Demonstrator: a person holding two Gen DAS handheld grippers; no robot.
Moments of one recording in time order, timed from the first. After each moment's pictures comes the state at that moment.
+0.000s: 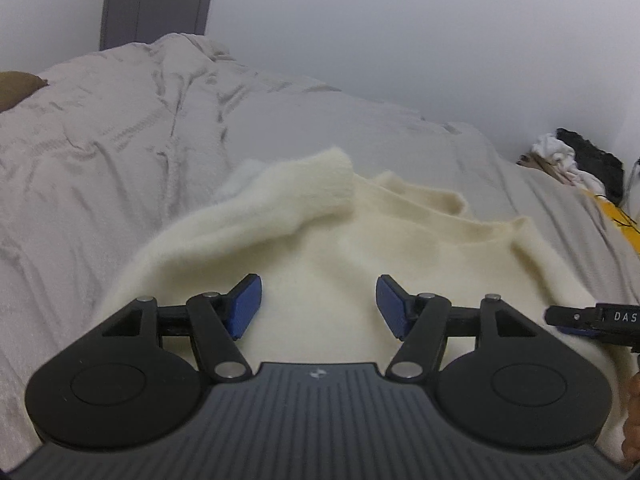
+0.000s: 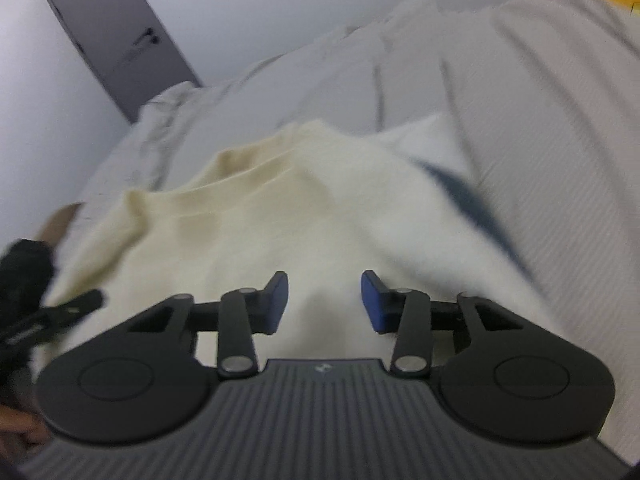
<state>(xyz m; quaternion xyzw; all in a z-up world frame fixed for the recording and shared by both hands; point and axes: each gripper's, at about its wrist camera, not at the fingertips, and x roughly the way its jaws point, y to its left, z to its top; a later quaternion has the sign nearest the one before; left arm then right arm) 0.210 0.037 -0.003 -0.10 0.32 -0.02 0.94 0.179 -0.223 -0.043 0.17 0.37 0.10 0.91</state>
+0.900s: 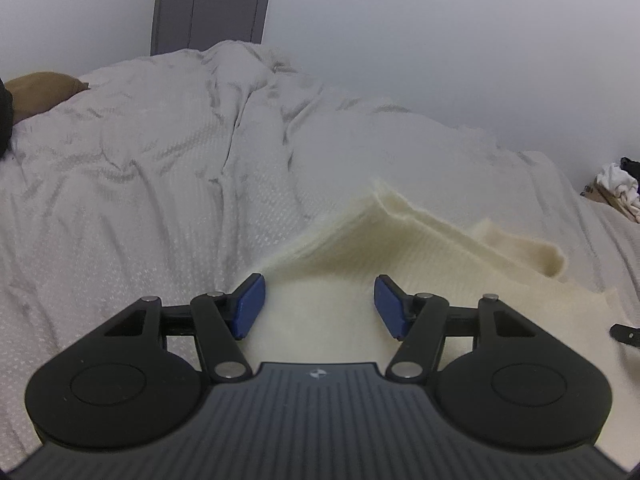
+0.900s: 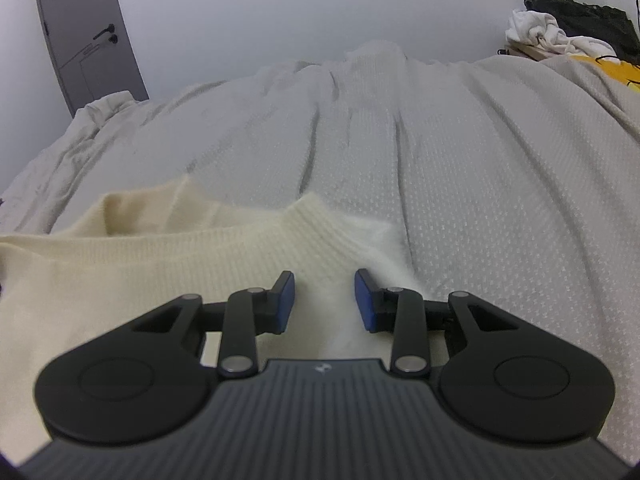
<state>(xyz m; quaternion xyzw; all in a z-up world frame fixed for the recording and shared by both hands) 0.277 0.076 -0.014 -0.11 0.30 0.06 0.95 0.259 -0.239 -0.068 0.09 0.33 0.03 0.94</state>
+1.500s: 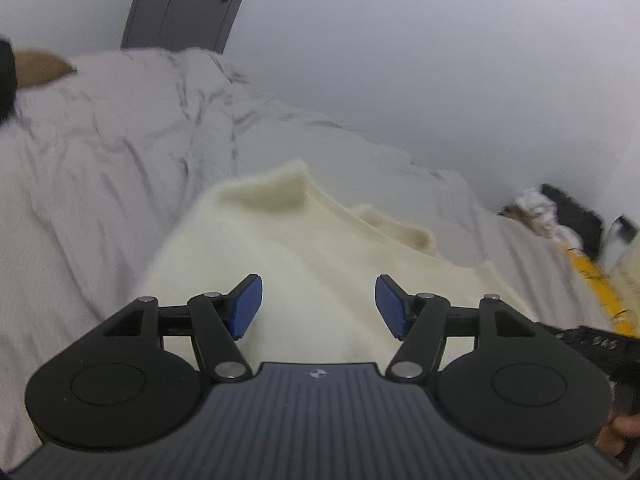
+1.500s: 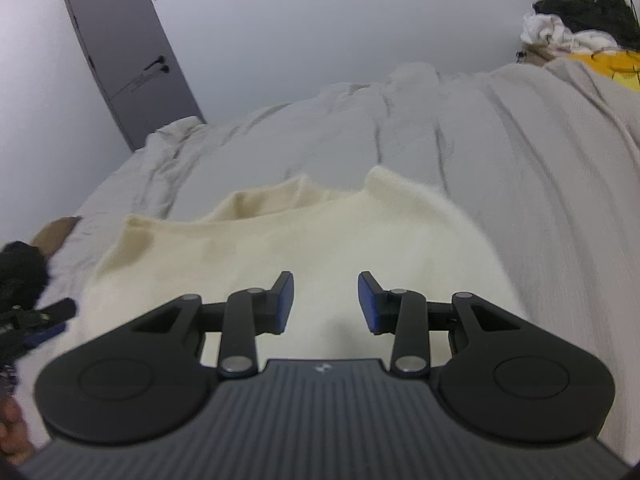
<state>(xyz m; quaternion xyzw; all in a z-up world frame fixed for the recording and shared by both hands) 0.130 0.037 0.032 -0.19 0.27 -0.02 0.94 0.130 -0.216 -0.006 0.15 0.31 0.10 0.93</state>
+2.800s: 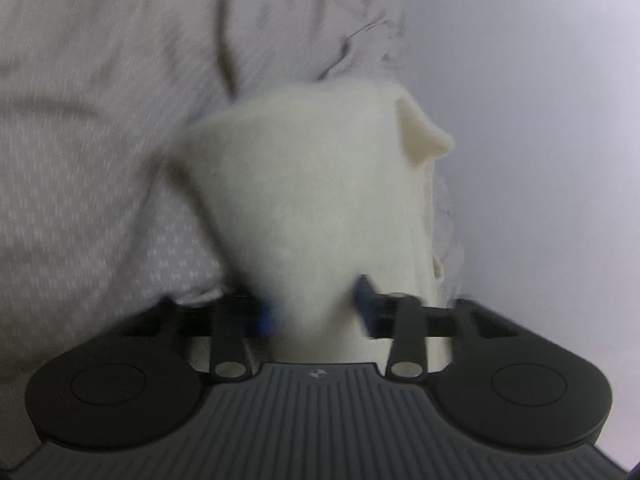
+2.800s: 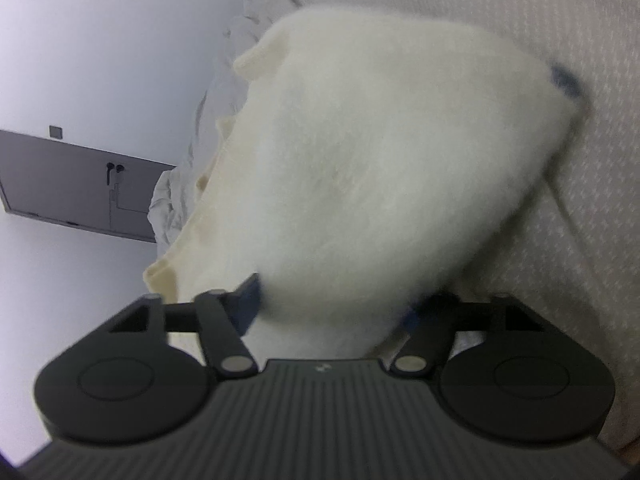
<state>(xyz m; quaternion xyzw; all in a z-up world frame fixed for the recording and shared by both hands) 0.091 0.092 -0.066 -0.54 0.29 0.05 0.79 0.099 -0.237 -0.105 0.51 0.38 0.05 0.77</state>
